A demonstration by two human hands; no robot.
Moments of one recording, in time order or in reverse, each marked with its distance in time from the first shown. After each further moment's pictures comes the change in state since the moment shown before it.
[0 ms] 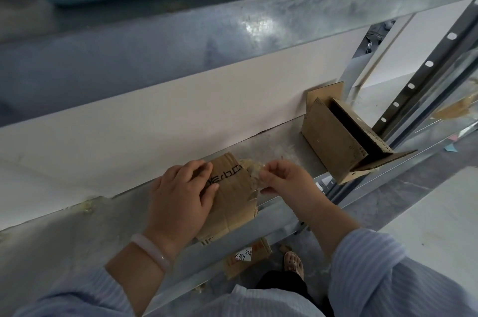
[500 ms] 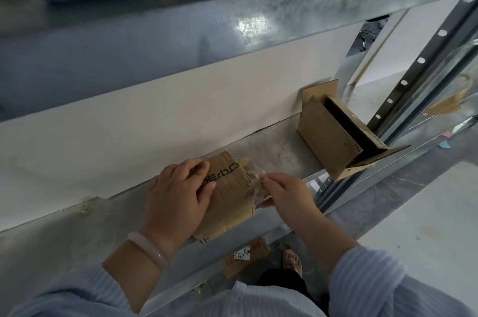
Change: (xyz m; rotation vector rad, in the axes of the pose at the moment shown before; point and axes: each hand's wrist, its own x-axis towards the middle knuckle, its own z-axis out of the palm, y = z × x) left_hand 0.000 -0.002 0.001 -0.024 -0.011 0.008; right_hand -0.026 0.003 0.012 -0.141 0.118 0.049
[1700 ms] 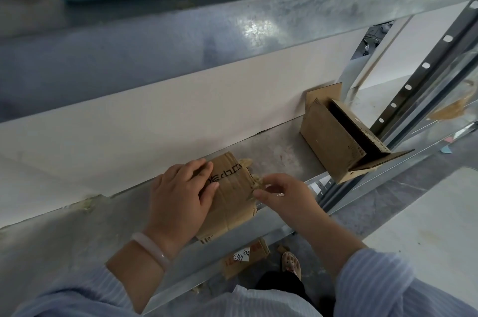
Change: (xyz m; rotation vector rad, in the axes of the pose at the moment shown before) left_hand -0.002 -0.001 0.003 -0.030 0.054 0.016; right_hand 0.004 0.005 -0.003 -0.231 -0.055 -0.024
